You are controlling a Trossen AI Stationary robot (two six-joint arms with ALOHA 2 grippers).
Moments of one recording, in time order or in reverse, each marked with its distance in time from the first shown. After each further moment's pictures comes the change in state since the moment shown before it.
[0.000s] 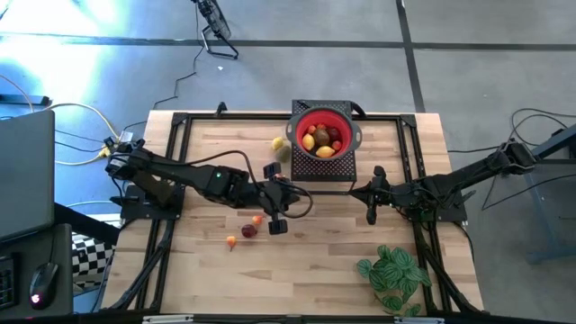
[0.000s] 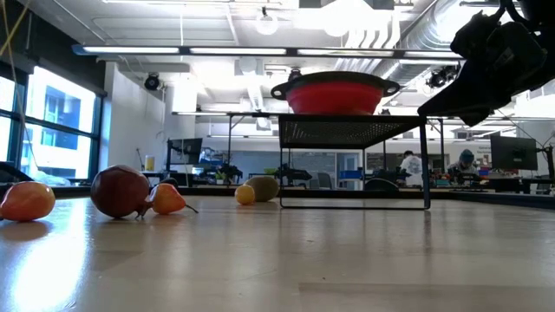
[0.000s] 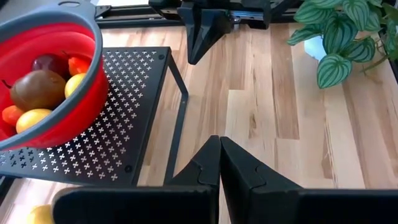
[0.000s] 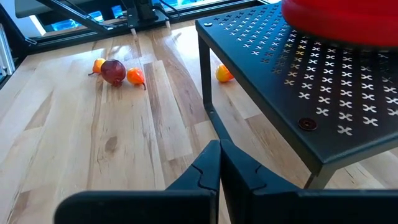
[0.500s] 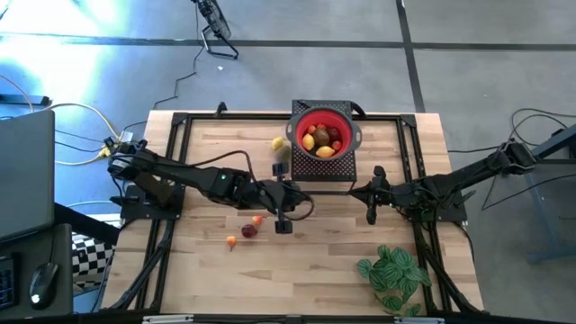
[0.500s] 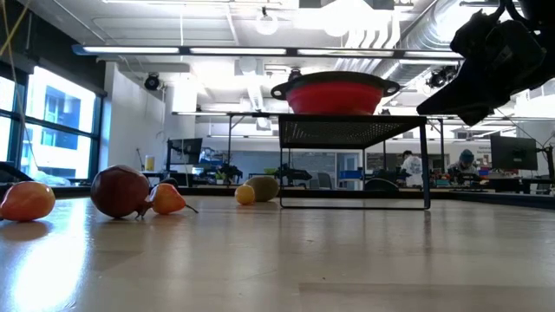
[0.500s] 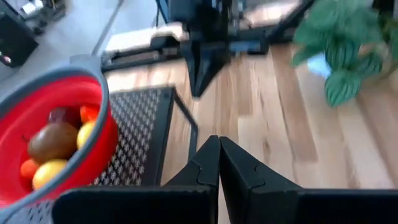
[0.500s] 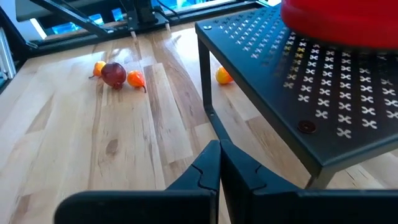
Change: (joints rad) left arm 0.009 0.017 -0.027 0.176 -0.028 0.190; right arm 0.000 0.000 0.000 0.009 0.003 0.003
